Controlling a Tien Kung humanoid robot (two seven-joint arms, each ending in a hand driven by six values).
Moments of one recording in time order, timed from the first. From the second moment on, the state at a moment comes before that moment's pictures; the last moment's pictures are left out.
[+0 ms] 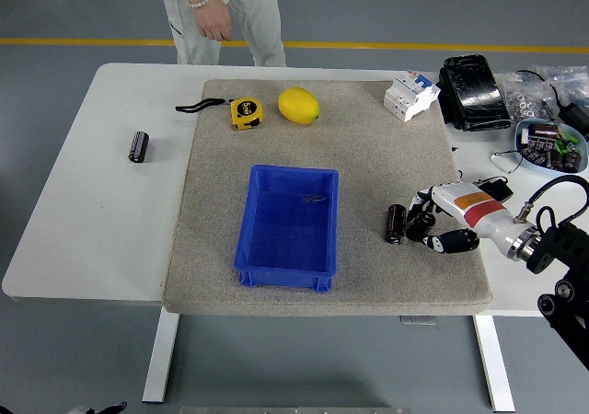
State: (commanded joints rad) left arm -0.17 0.05 -0.97 -0.18 1.25 0.07 0.14; right arm 0.30 -0.34 1.05 1.17 -2.12 -0.04 0.33
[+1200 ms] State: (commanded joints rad) left arm -0.16 0.05 -1.01 -0.18 1.31 0.06 0.14; right arm 0.31 -0.35 1.06 1.23 -2.13 -0.03 0.33
